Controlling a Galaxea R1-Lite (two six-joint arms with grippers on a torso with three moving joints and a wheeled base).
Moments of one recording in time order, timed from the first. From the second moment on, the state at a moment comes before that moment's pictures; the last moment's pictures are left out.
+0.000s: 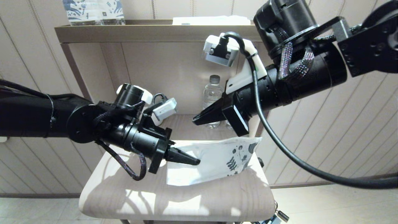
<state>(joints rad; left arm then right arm) -0.51 1.86 -1.28 0.21 -1.06 0.50 0.70 1.82 -1.93 0.66 0.47 -0.40</state>
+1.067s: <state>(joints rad) -0.54 1.94 -1.73 0.75 -0.96 0.62 0.59 1.76 -1.74 0.56 0.78 -0.39</state>
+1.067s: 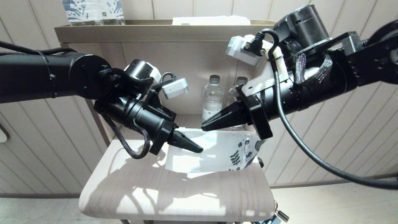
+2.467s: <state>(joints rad) -0.64 2.05 -1.93 0.90 -0.89 0.55 0.48 1.67 -1.45 0.24 1.07 -0.30</state>
